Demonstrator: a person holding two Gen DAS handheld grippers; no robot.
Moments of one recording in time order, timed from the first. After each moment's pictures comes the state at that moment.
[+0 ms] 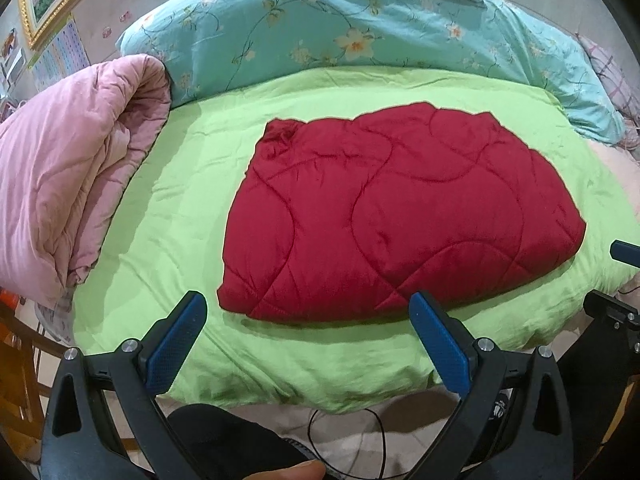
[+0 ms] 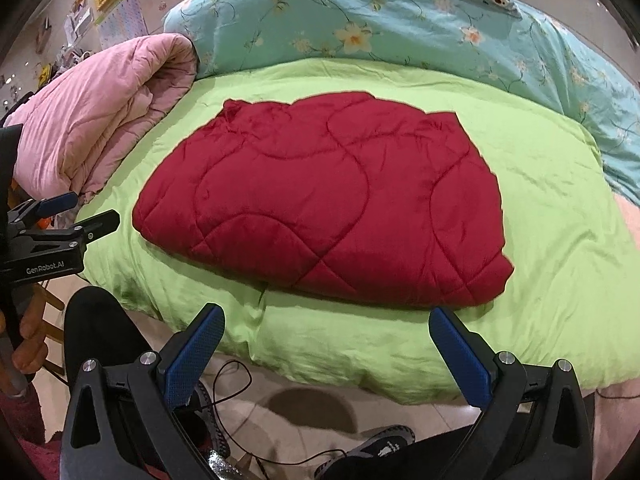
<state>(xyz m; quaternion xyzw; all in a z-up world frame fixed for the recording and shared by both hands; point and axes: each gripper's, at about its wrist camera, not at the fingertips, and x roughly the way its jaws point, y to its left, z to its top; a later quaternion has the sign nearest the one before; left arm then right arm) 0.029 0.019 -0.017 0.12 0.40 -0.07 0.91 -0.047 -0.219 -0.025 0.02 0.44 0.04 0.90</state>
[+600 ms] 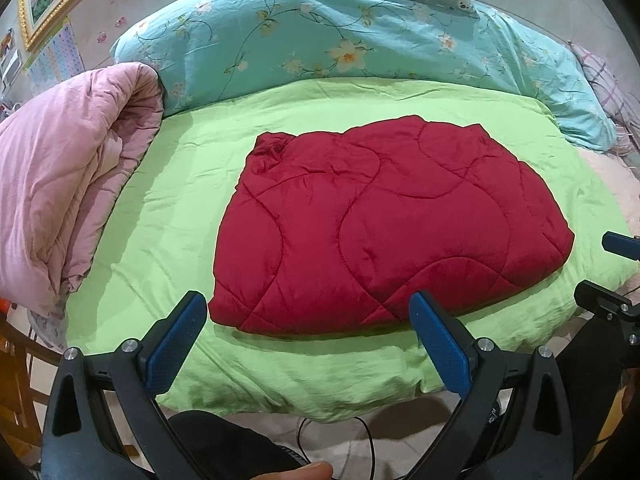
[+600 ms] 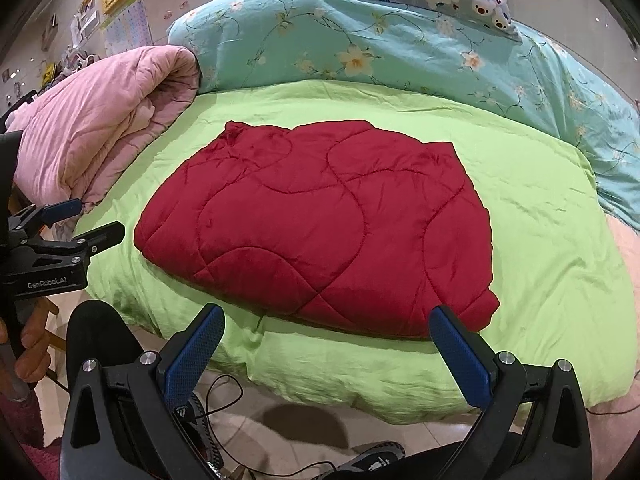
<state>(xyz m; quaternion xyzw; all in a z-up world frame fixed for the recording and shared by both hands) 0.031 0.012 -0.011 0.11 0.40 -0.08 0.91 -0.035 -0.221 -0.008 0.01 0.42 0.04 0.91</state>
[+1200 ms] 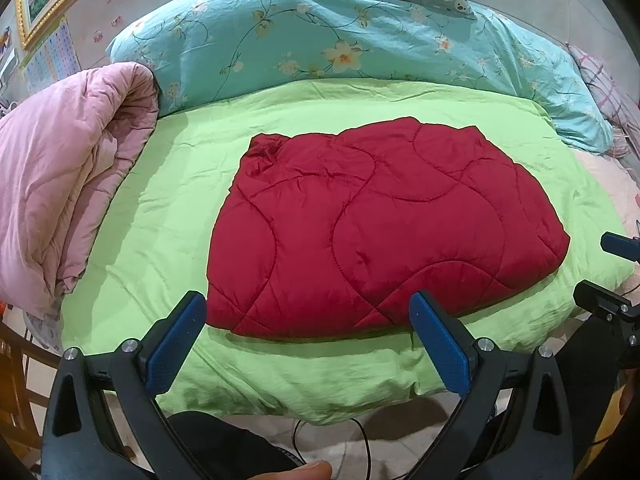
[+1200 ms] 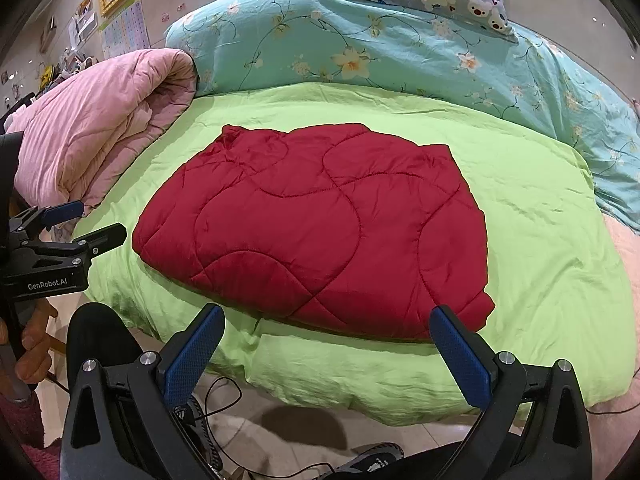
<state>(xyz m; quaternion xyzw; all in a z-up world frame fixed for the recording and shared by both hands) 0.031 0.009 -0.010 0.10 0.40 -0.09 0.91 -0.036 -0.223 -0.005 0.01 0.42 0.03 0.91</state>
